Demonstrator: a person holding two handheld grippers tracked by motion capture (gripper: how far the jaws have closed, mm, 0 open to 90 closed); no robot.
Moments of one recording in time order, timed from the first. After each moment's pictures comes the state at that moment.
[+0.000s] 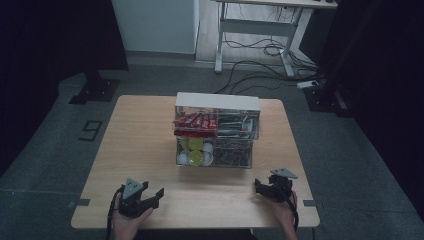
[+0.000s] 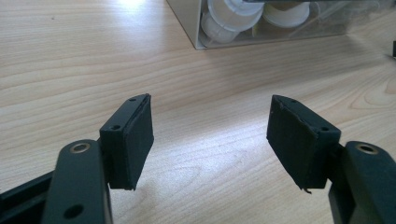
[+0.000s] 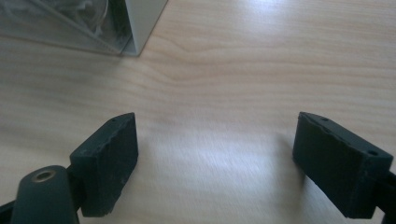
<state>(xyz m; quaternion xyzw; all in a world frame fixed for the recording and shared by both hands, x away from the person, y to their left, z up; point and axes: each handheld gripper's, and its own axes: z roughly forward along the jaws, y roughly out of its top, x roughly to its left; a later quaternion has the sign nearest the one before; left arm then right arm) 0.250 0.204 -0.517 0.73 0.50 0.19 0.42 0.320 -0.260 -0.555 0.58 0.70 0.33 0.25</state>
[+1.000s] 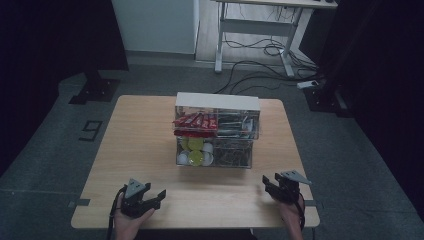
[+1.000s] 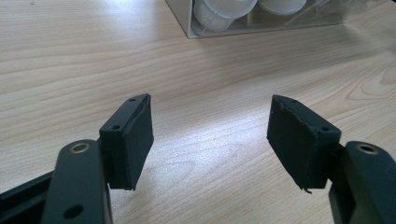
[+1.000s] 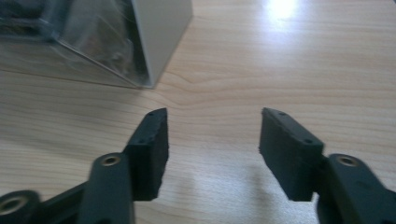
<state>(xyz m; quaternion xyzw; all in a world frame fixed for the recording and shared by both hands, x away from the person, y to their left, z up) 0.253 0.203 -0.523 0.74 0.50 0.17 0.42 0.305 -0.277 -0.538 0.56 0.68 0.41 0.24</state>
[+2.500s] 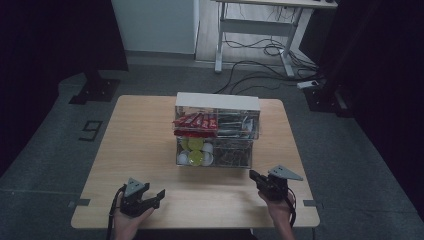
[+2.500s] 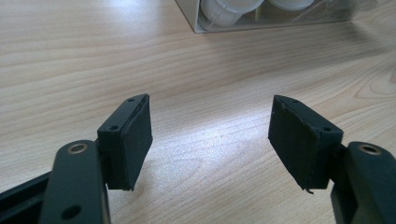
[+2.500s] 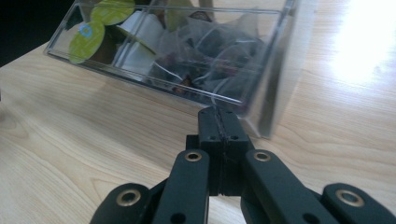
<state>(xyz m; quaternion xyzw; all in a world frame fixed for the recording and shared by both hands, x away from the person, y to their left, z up) 0.256 0.205 -0.524 0.74 0.51 0.17 0.41 0.299 -0.230 -0.499 0.46 0.71 0.49 0.19</state>
